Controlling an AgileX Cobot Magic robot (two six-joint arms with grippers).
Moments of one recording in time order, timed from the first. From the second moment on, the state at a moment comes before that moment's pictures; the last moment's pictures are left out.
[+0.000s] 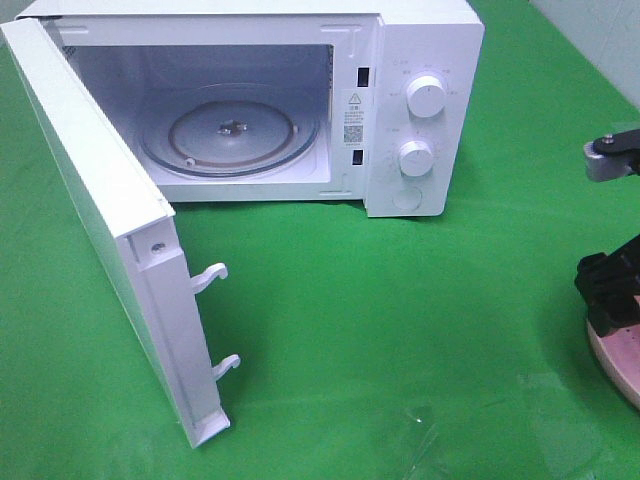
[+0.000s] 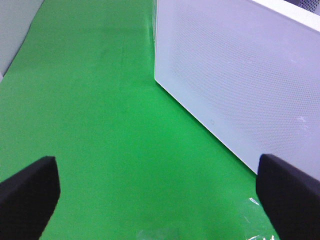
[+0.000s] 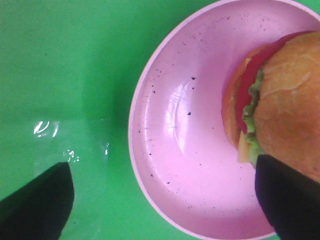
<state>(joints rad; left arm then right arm) -0.01 -0.01 -0.51 -0.09 1.04 0.05 0.25 1.39 -0.71 -0.33 0.77 0.28</state>
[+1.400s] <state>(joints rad) -0.01 -0.01 -0.51 -0.09 1.04 0.05 0.17 1.72 -0.63 -0.30 0.51 0.27</state>
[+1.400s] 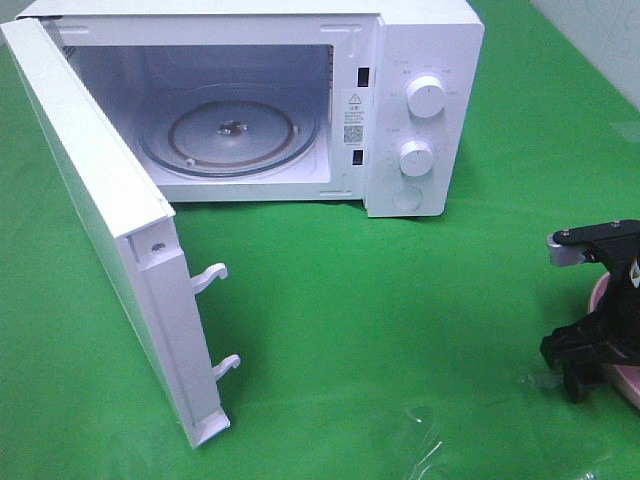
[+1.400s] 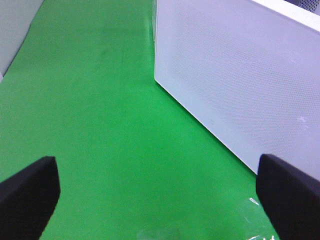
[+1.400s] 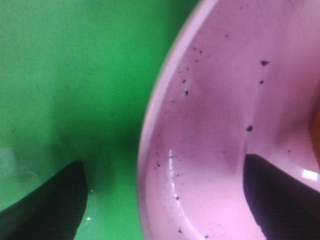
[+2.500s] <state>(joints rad) -0.01 -0.01 -0.51 -0.09 1.04 0.05 0.17 1.73 -0.66 -0.36 0.52 0.29</state>
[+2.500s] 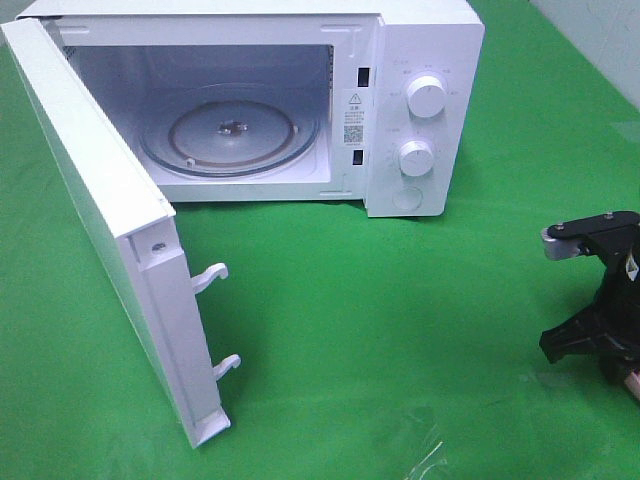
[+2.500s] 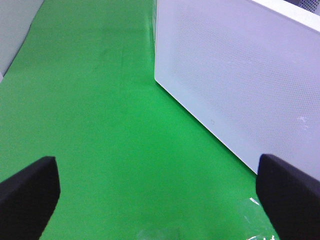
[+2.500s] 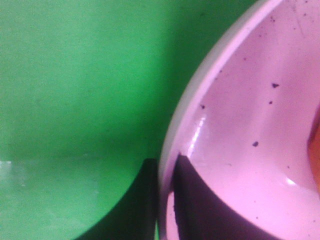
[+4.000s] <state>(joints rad) -0.01 -0.01 -0.51 -0.09 1.04 0.05 0.45 1.54 -0.64 -0.67 0.90 0.65</state>
